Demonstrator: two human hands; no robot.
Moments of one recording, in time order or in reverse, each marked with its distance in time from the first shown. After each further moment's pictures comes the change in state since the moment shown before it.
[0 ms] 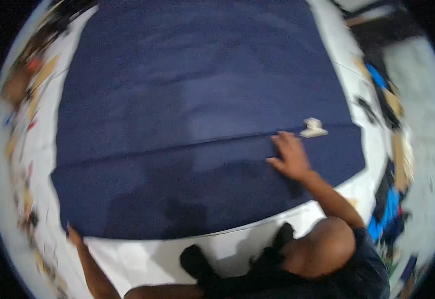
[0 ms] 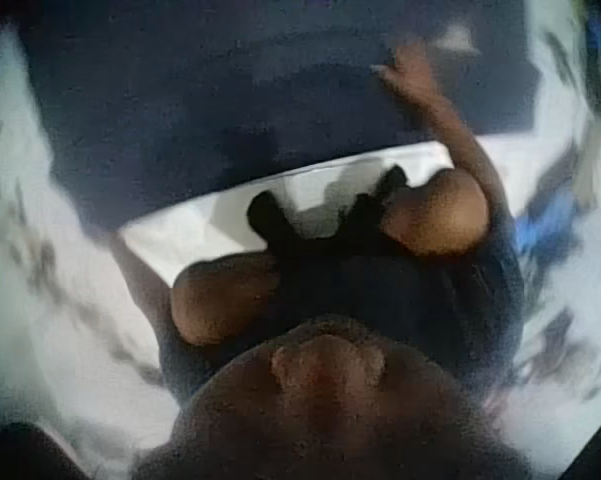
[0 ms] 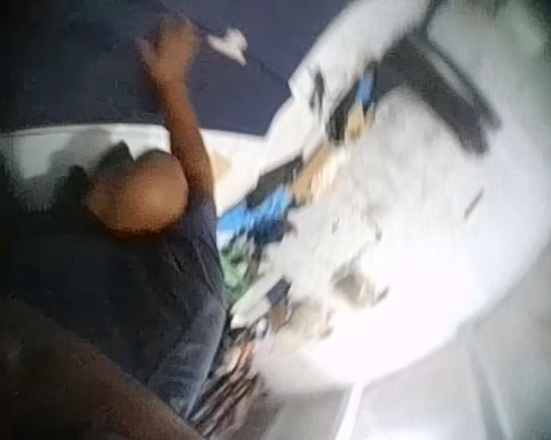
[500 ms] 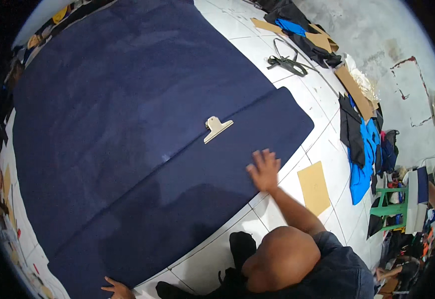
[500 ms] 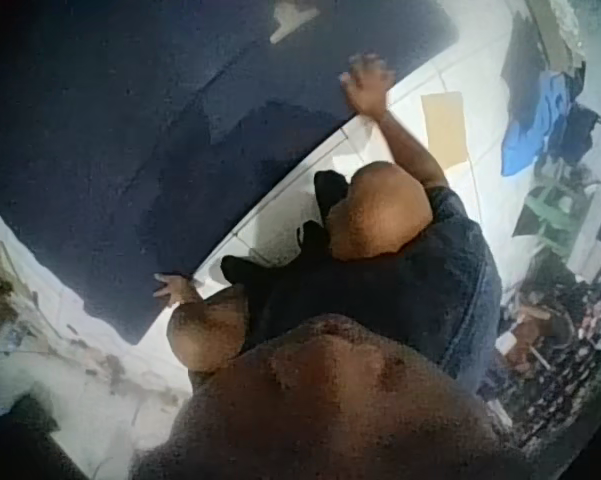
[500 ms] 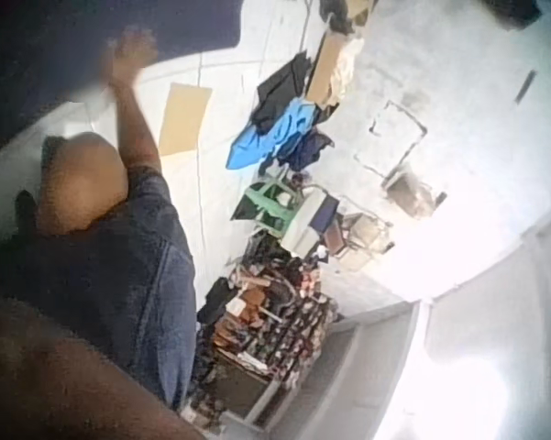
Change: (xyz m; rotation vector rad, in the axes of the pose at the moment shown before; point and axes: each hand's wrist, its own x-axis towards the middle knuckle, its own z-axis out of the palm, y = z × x) left_hand -0.219 -0.008 0.191 1.221 0.521 0.067; right_hand -0.175 0.151 0.053 -0.006 0.142 0.823
